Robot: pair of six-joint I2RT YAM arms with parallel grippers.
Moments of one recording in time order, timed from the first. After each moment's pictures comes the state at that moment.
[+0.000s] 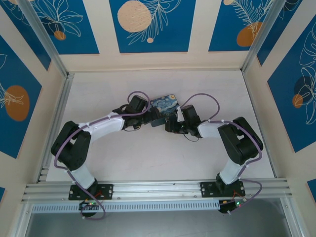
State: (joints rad) left arm -0.63 1.69 1.09 -0.28 0.08 -0.94; right arm 0.47 1.71 0.73 0.12 -0.39 0.51
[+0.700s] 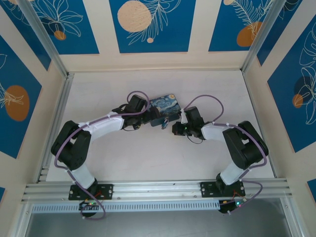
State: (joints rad) left arm -0.62 1.70 1.09 -0.28 0.10 -0.94; right arm 0.44 1.61 0.67 0.05 -0.34 0.49
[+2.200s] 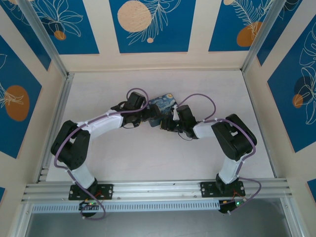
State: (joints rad) left arm -0.60 1.70 1.13 -0.30 0.14 -0.94; right arm 0.52 1.78 0.74 0.31 -0.36 0.63
